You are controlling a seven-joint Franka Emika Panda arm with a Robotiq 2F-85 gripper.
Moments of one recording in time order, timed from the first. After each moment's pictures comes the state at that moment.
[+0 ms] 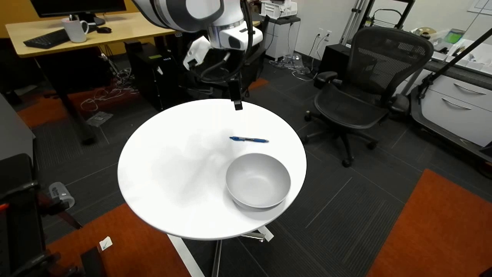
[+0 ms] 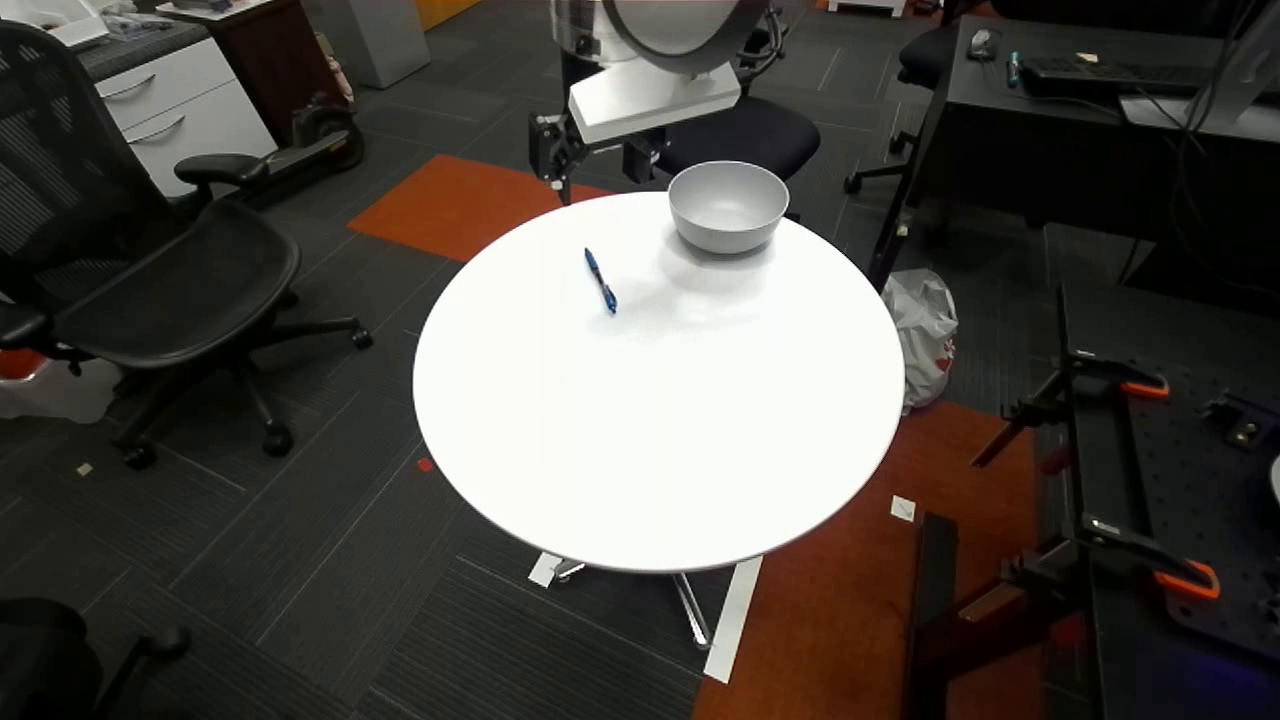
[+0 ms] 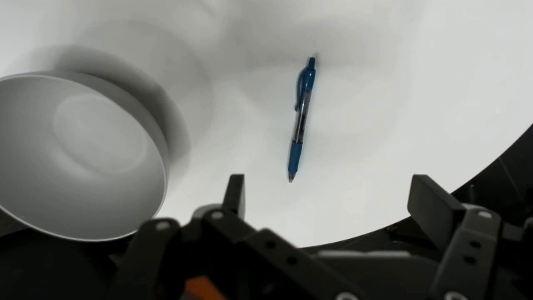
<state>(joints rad) 0.05 0.62 -0.13 -1.63 -0.08 2.43 0.72</state>
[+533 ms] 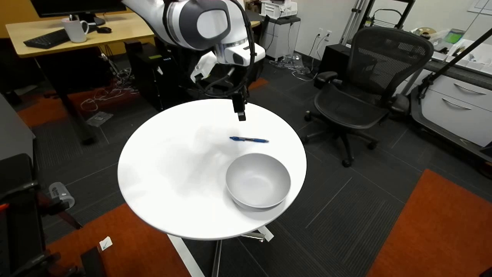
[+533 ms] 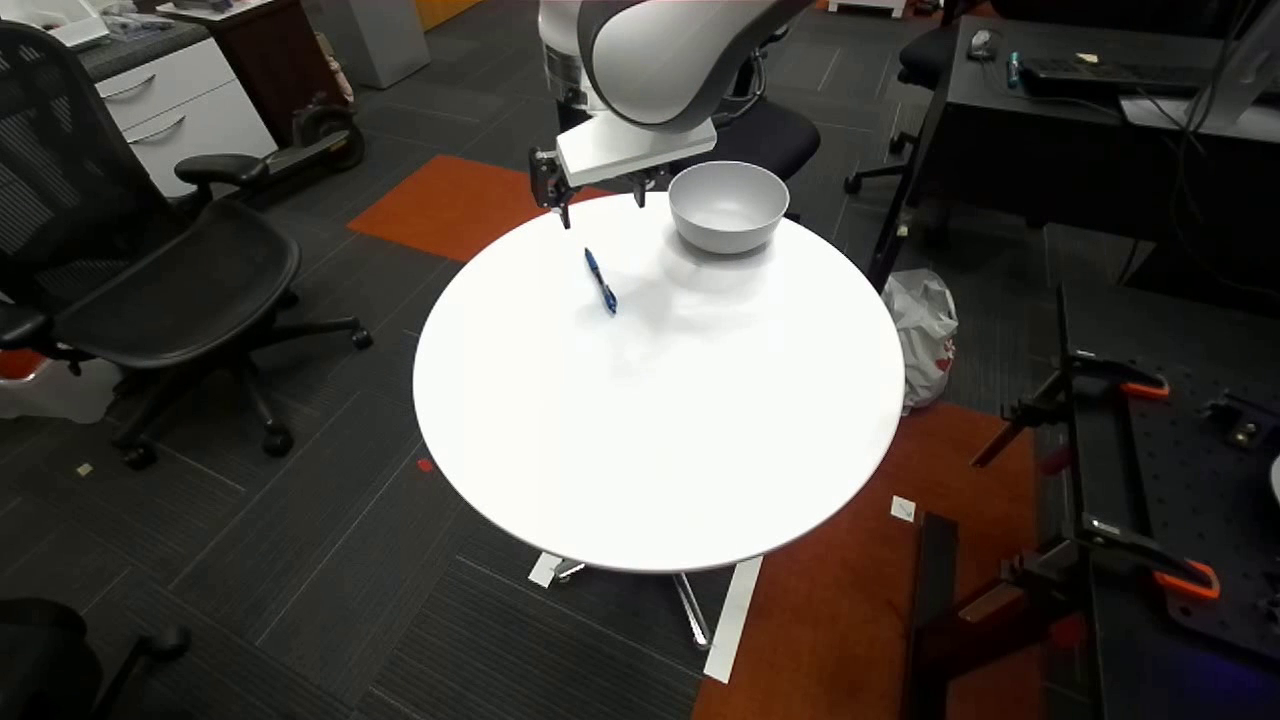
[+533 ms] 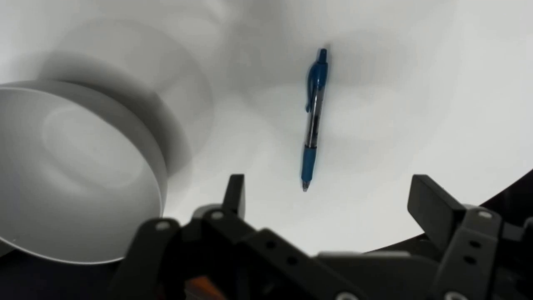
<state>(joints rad) 0.08 0.73 -0.17 -1.54 -0.08 2.43 0.79</state>
